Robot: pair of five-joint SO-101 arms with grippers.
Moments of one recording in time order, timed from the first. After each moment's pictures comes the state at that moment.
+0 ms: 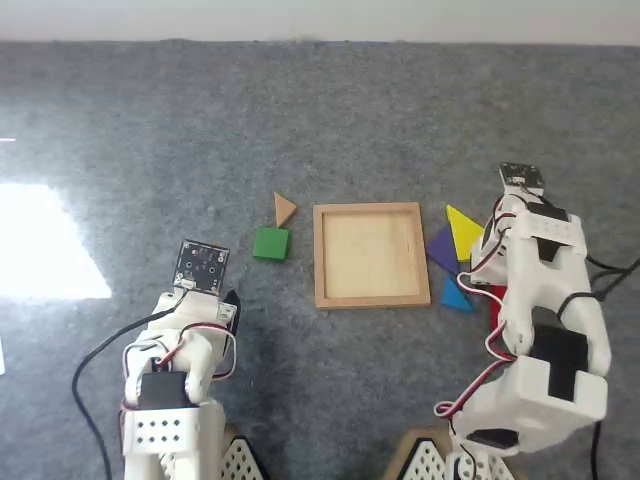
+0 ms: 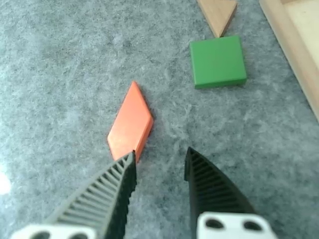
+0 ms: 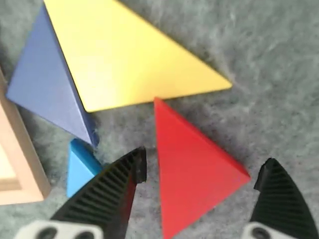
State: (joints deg) left arm -9.7 -90.0 97.3 55.3 -10.4; right arm 10.8 5.8 29.5 60.1 9.0
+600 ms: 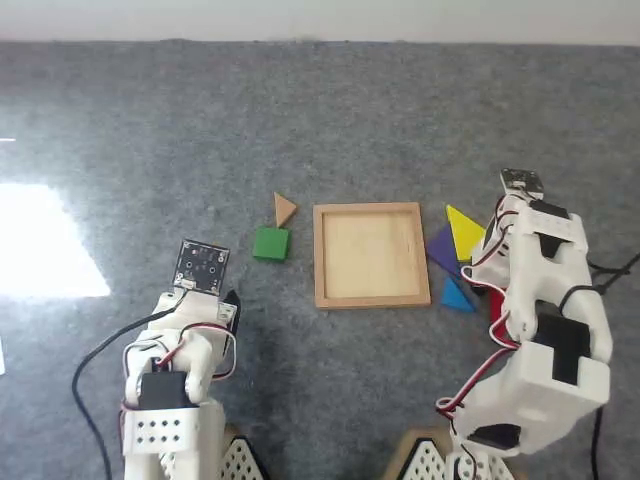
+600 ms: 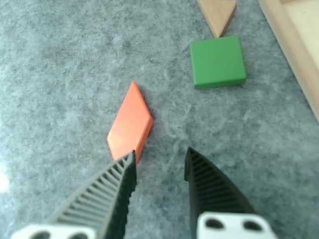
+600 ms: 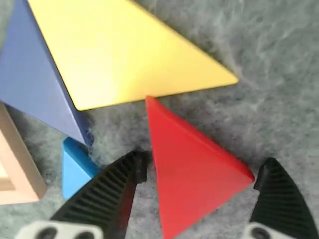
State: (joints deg) left arm -9.7 -90.0 97.3 55.3 -10.4; right arm 12.0 10.7 27.1 62.1 9.0
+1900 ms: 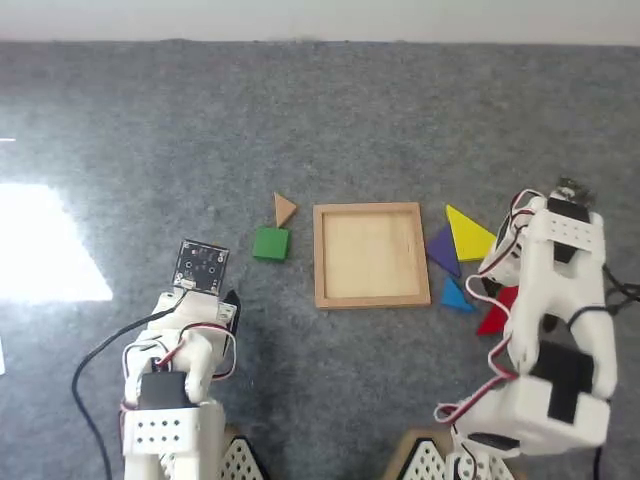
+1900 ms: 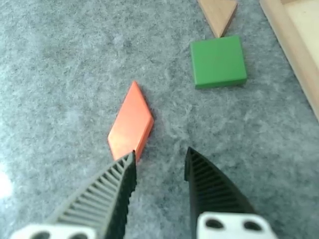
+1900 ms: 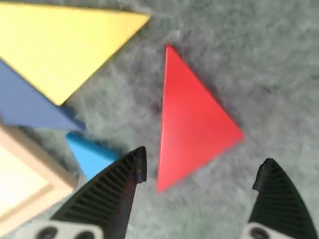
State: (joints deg) left arm -9.8 -90.0 97.3 55.3 -10.4; right arm 13.7 0.6 28.0 72.0 -17.1
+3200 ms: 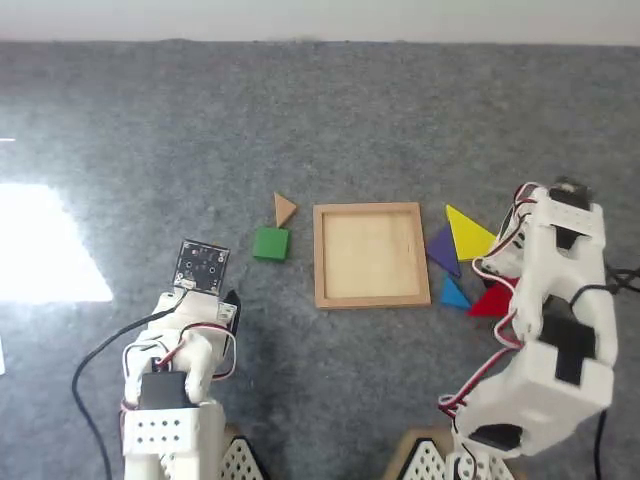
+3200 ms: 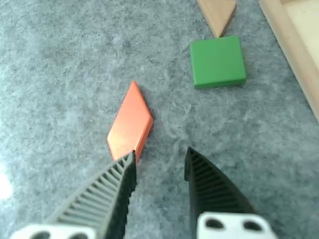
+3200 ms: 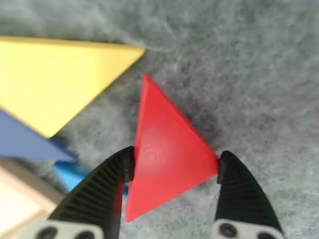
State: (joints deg) left arm -9.7 -90.0 97.3 55.3 -10.4; right arm 14.5 9.2 20.4 71.9 -16.1
